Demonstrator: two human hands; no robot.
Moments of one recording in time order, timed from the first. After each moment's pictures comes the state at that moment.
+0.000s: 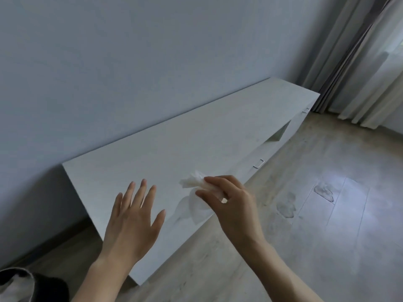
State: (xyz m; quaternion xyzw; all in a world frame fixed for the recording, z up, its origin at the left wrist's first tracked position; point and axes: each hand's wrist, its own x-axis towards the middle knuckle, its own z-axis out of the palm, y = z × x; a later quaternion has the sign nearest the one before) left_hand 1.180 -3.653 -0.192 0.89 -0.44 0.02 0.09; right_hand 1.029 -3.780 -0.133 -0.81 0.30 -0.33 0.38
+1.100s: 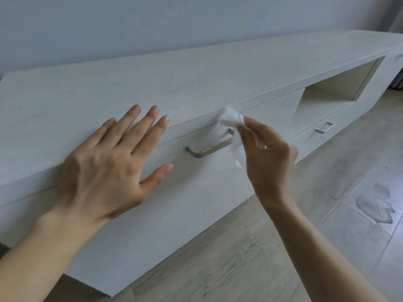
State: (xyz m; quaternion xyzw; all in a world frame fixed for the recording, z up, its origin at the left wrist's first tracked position) left_hand 1.222 -3.726 -0.458 0.76 -0.50 0.41 0.01; right_hand 1.098 -3.925 -0.488 -0.71 0.21 -0.60 0.30
